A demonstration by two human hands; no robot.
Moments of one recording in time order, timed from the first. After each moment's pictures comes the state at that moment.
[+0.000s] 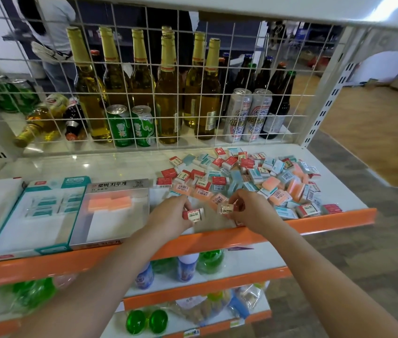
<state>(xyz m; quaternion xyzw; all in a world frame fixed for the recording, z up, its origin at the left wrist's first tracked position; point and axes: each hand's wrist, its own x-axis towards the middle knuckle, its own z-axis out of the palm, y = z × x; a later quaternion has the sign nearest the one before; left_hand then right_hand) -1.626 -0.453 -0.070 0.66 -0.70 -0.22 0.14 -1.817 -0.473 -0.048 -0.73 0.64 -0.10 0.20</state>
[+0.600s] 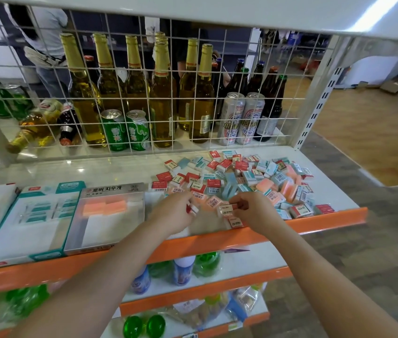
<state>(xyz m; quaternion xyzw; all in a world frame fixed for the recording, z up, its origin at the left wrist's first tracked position) -1.639 -0.462 -0.054 0.64 -0.72 -0.22 0.14 -1.829 -0.467 -0.041 -0.71 0.65 -0.16 0.23</state>
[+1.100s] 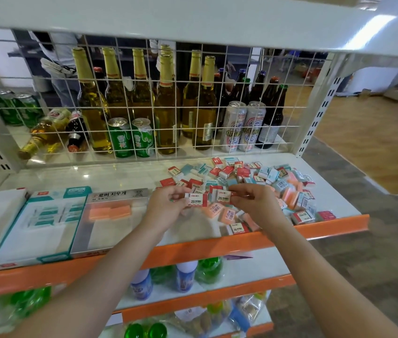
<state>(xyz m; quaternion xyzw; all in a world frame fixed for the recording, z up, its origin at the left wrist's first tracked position) -1.632 -0.452 -0.038 0.60 -0.47 -0.44 0.48 -1.821 -0.462 -0.017 -0.62 0.59 -0.36 0.37</state>
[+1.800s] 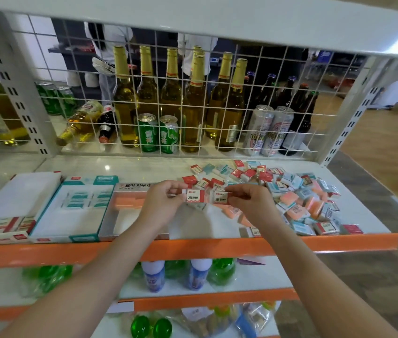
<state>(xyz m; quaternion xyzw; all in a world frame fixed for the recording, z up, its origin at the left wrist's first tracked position) -1.590 -0.433 -0.037 0.64 -0.50 -0.33 0.49 -1.776 -0.464 -0.020 -0.66 0.55 -0.35 0.38</state>
